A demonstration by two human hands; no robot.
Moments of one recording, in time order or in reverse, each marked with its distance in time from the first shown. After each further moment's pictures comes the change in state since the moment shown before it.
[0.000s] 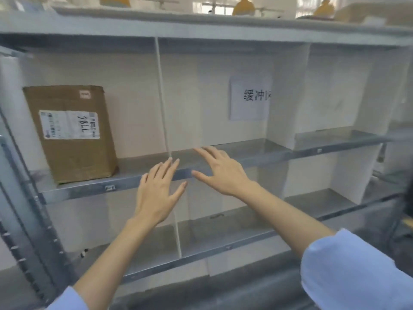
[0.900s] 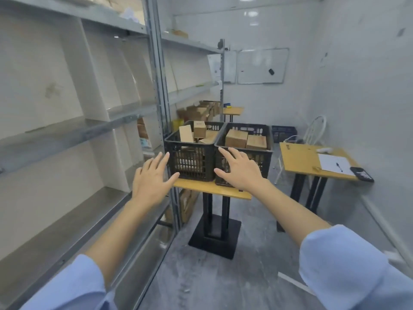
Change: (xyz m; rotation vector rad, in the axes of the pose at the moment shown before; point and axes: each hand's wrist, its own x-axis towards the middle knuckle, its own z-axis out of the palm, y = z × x) left_hand 0.078 0.730 0.215 -0.482 -0.277 0.692; right_hand -0.496 0.497 -0.302 -0.526 -0.077 1.143
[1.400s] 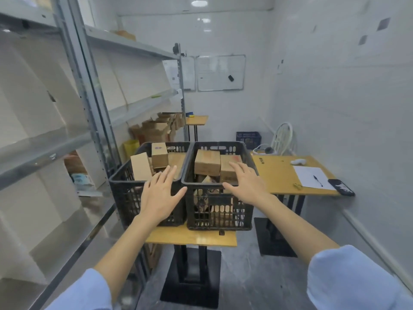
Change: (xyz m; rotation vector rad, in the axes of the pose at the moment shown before) left_hand 0.286 0.067 0.163 -0.102 -0.067 0.224; right_hand 0.209 0.169 0.049 0.064 0.047 0.302
